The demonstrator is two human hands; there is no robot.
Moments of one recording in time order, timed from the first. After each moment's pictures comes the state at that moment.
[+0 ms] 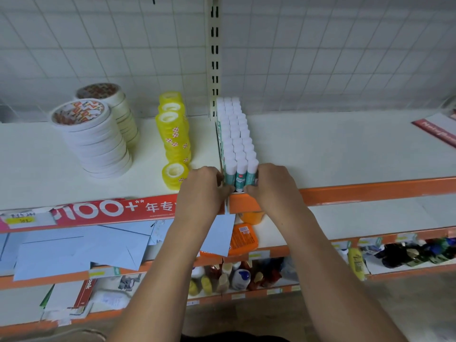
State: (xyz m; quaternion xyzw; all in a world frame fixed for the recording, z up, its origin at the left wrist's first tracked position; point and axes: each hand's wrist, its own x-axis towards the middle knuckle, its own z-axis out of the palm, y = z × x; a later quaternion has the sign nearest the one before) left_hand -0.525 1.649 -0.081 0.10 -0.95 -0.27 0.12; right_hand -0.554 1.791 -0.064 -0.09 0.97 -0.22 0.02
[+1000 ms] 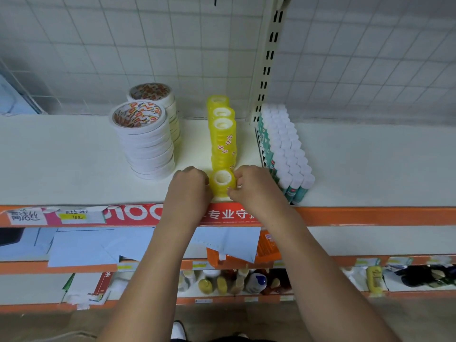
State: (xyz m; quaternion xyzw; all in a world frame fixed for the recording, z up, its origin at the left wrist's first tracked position) left_hand -0.522 1.533 -0.090 0.14 -0.97 -0.17 0.09; right_hand -0.559 1.674 -0.065 -0.19 0.94 -0.26 0.07
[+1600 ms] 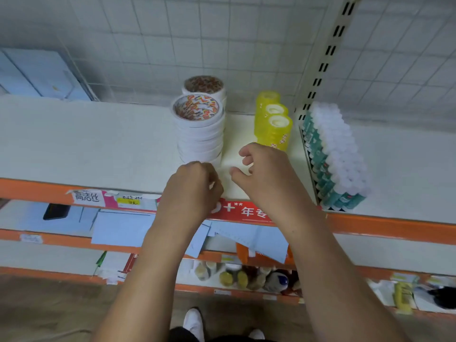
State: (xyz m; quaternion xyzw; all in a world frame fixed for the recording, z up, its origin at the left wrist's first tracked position) left_hand -0.462 1.471 -0.056 0.16 -0.95 -0.22 0.14; right_hand -0.522 1.603 -0.025 -0.26 0.91 -0.31 0.00
